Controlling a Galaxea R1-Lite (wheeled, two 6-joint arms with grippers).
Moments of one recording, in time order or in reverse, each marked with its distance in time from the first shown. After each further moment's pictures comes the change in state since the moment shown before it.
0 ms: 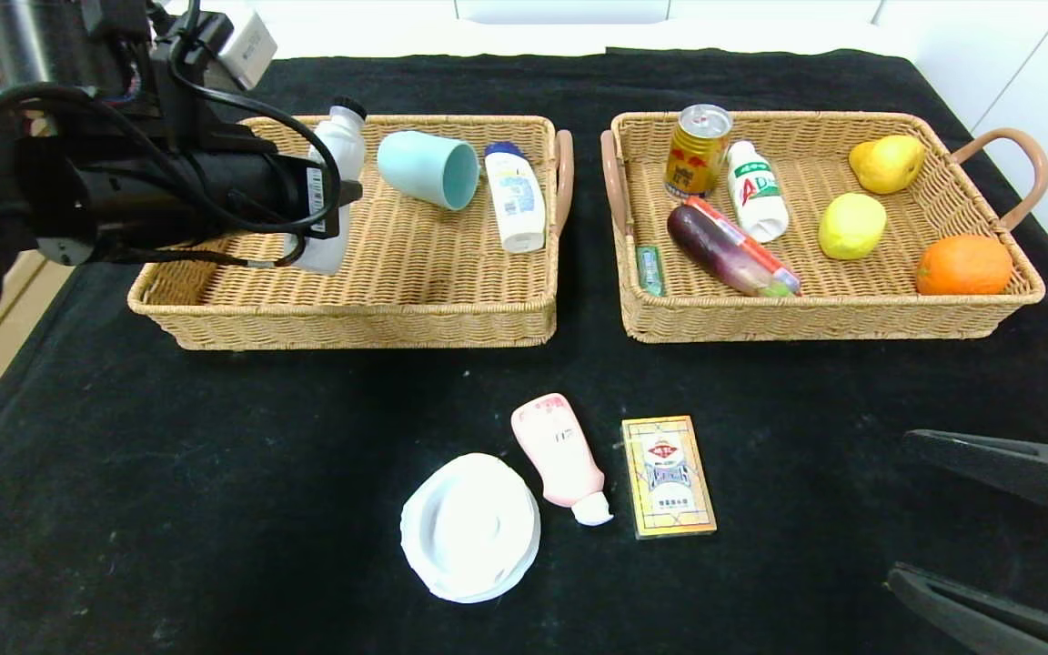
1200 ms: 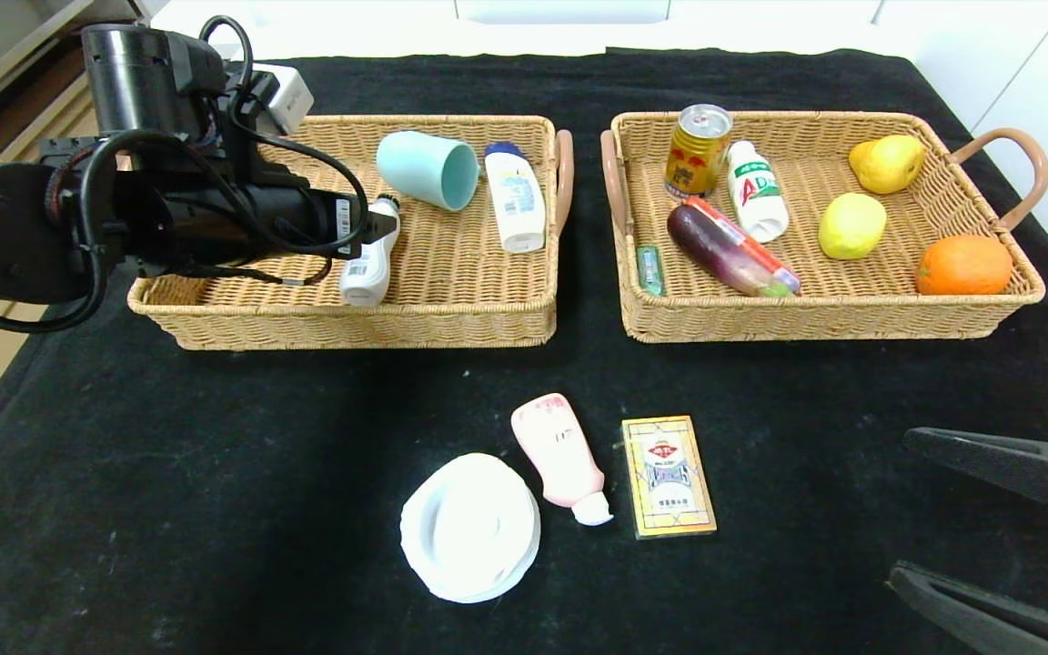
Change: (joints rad) left arm 0.029 0.107 -0.047 0.017 0.006 -0.028; right arm -0.002 -0.002 0.000 -0.003 0.001 -0.003
